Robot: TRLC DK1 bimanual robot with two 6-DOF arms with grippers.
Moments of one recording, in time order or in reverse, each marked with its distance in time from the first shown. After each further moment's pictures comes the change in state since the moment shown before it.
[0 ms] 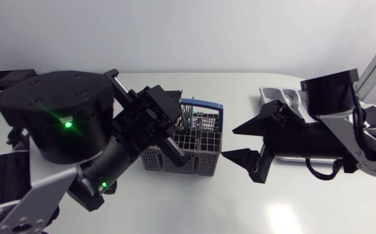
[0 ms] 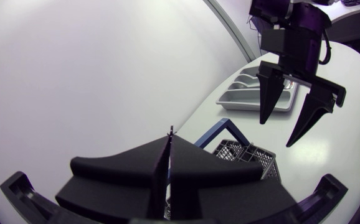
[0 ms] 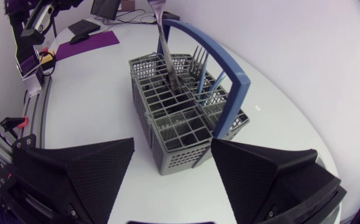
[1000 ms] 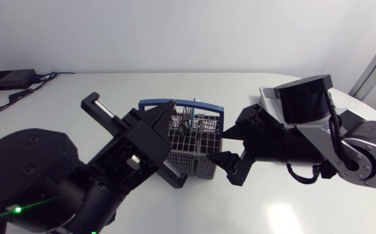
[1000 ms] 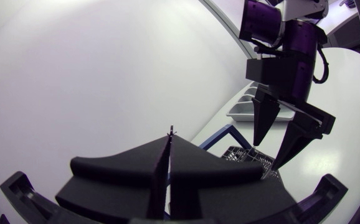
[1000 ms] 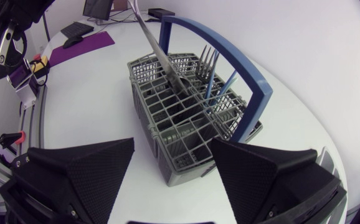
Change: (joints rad) left arm -0.137 -0.056 -0.174 0.281 -0.160 0.085; right arm 0.150 0.051 0.000 0.077 0.150 0.155
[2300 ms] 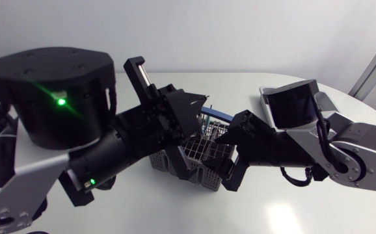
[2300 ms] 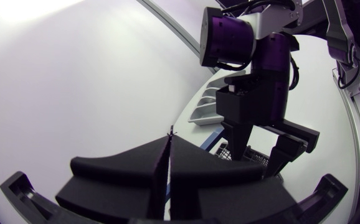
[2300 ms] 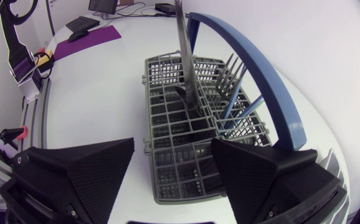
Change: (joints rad) left arm 0.120 0.047 0.277 -0.451 0.399 0.044; right arm 0.039 0.039 0.000 0.006 0.007 0.000
